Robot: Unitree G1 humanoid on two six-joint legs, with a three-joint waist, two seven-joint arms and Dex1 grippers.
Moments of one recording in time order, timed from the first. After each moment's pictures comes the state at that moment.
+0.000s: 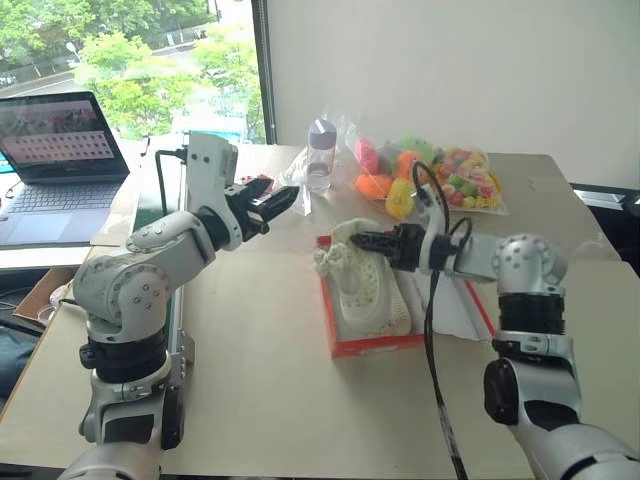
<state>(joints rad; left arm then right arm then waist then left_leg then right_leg) -0.67 0.40 0.22 -0.40 -0.72 1.11 -0.19 -0.81 -0.36 -0.23 0.27 0.80 1.31 0.45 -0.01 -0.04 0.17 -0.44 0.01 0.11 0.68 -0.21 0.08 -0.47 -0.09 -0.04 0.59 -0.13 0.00</state>
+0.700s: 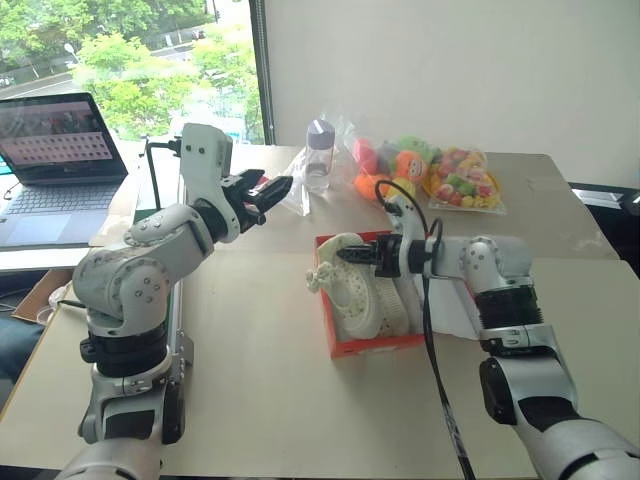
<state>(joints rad) -0.70 0.40 0.22 -0.38 -0.70 1.09 -0.17 -0.85 -0.38 0.01 0.32 0.60 1.16 0.61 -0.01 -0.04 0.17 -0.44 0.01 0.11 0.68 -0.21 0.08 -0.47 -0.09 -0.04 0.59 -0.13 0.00</state>
